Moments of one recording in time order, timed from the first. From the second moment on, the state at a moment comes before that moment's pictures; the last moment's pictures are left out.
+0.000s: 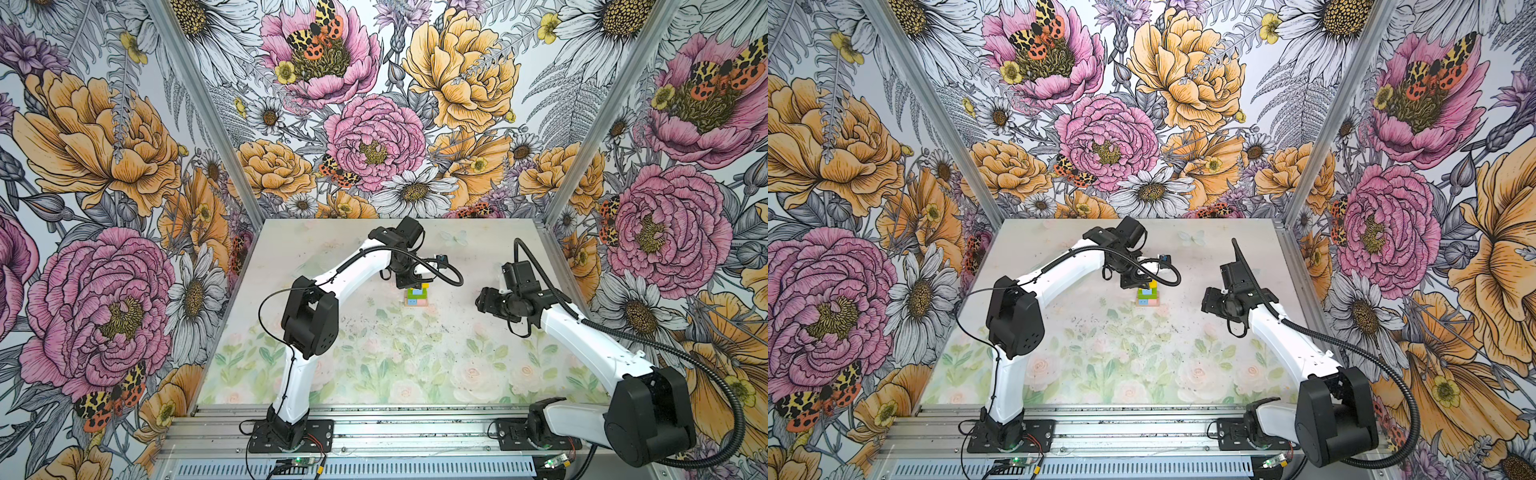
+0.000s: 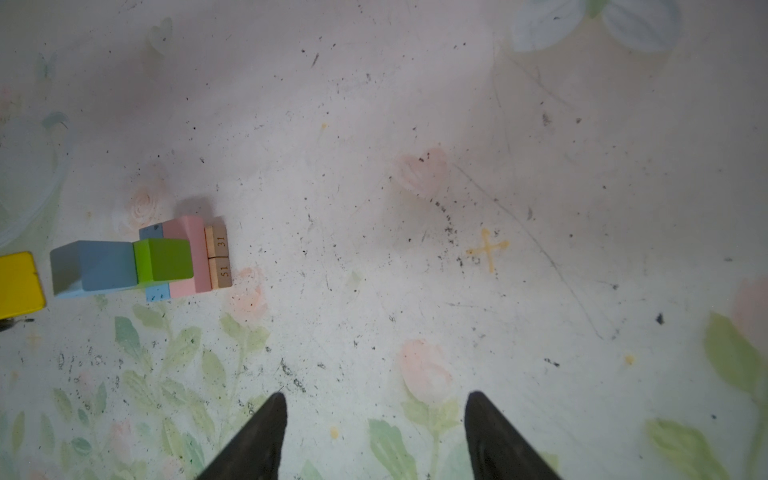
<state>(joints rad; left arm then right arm) -0.64 2.10 1.93 -1.00 0.24 0.86 0.22 1.27 0.86 -0.63 -0.10 0.49</state>
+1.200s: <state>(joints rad) -0.64 2.12 1.94 -1.00 0.20 0.85 0.21 1.27 0.86 -0.63 -0.10 0.49</state>
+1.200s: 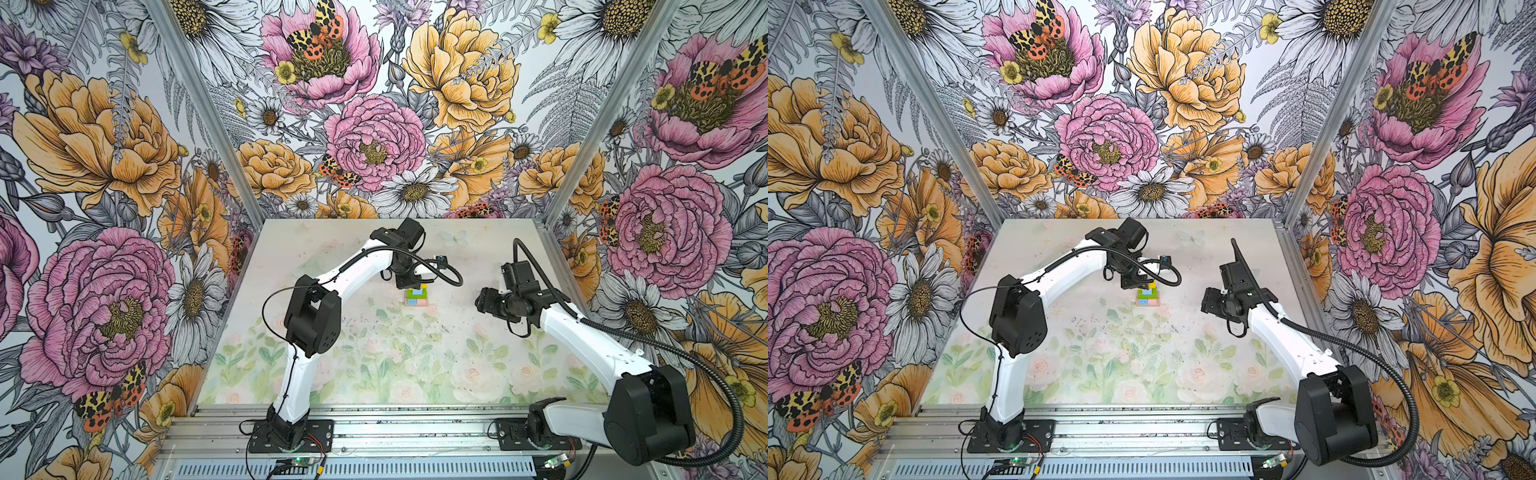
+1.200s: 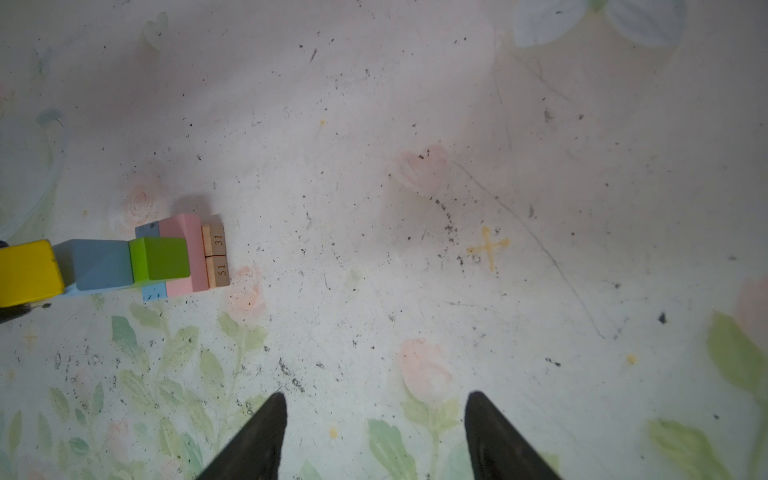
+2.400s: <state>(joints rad) -0.64 2.11 2.05 -1.00 0.18 0.80 0.21 1.28 0.86 -0.63 -0.11 0.49</state>
